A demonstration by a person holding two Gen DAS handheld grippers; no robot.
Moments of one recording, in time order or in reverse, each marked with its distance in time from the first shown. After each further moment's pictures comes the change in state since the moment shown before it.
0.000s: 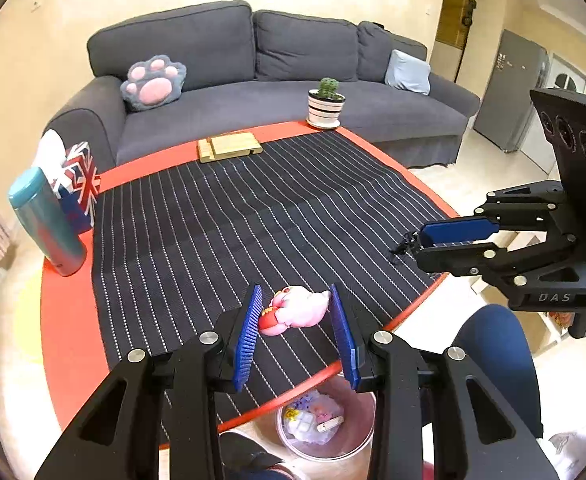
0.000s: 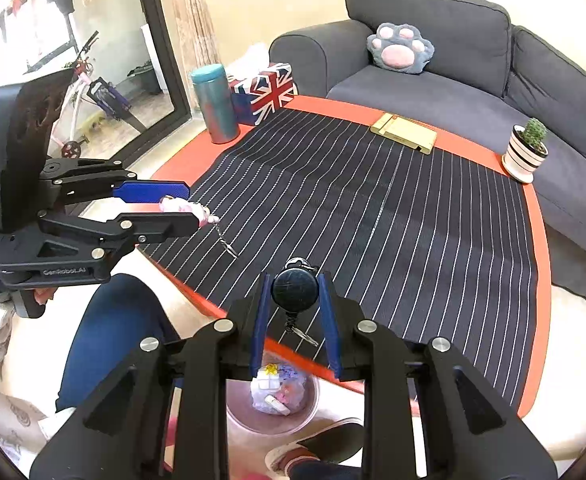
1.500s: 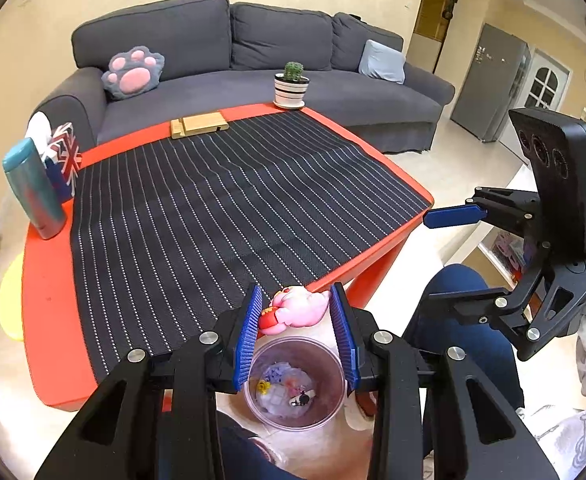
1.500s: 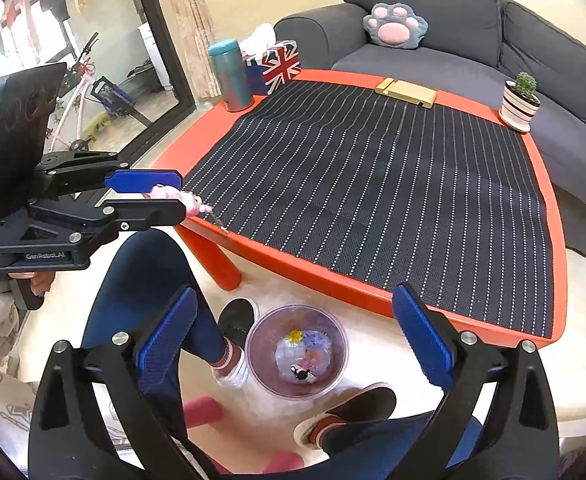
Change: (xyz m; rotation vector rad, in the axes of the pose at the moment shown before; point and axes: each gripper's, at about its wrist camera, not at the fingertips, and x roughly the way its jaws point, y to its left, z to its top) left arm -0.024 -0.031 -0.048 0.009 0.028 -0.083; right arm -0.017 0.022 -0.069 0.062 0.036 0.025
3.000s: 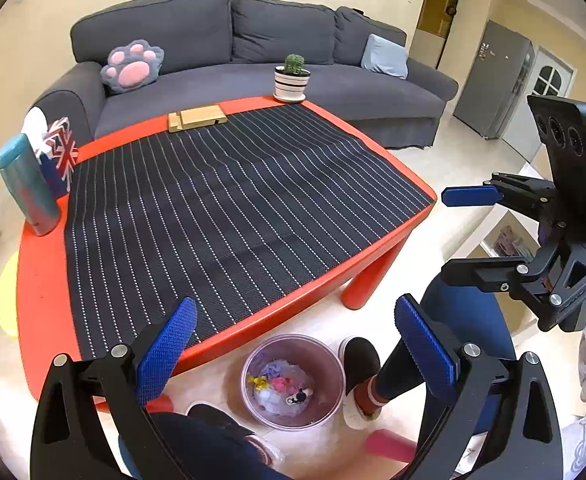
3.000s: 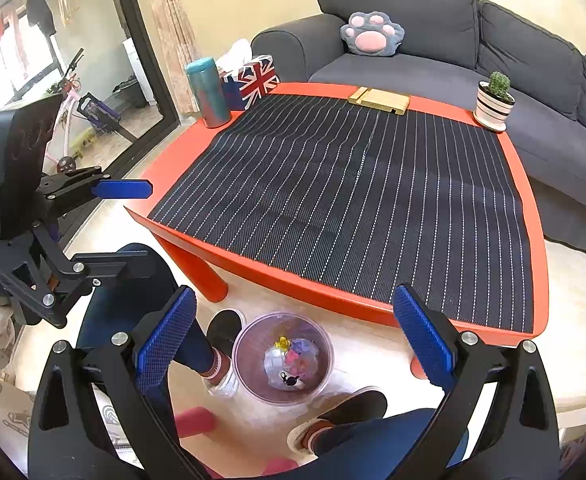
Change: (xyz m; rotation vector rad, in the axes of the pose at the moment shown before) left arm 0.010 -0.006 0.002 -0.010 0.019 0.008; right arm -0.018 -0.019 -0.002 0.041 -0.049 -0.041
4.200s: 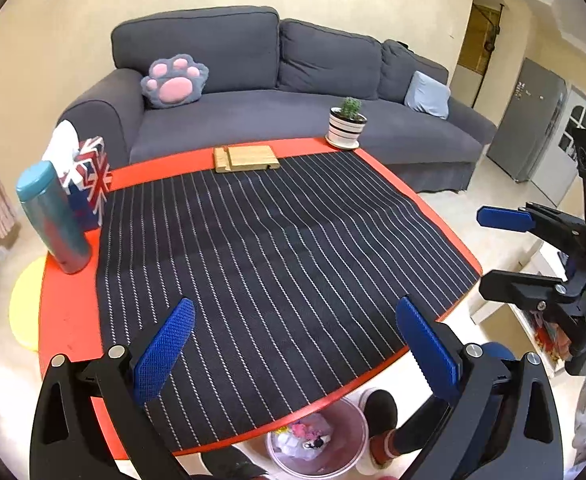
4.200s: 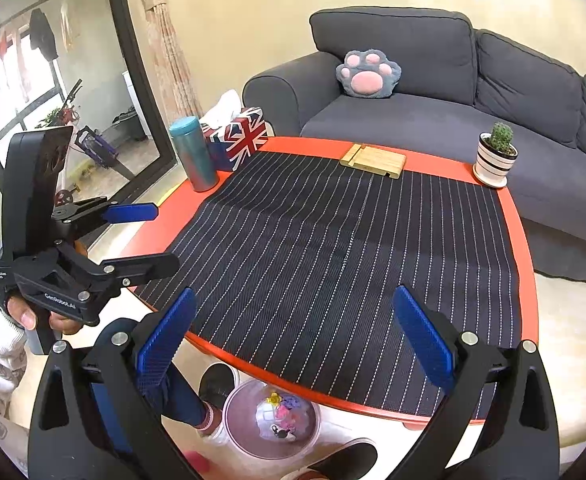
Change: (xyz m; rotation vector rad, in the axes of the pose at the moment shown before) left arm 0.013 0.054 0.068 -0.104 -0.095 0.103; right arm 0.009 -0.022 0.081 0.000 -0.123 0.001
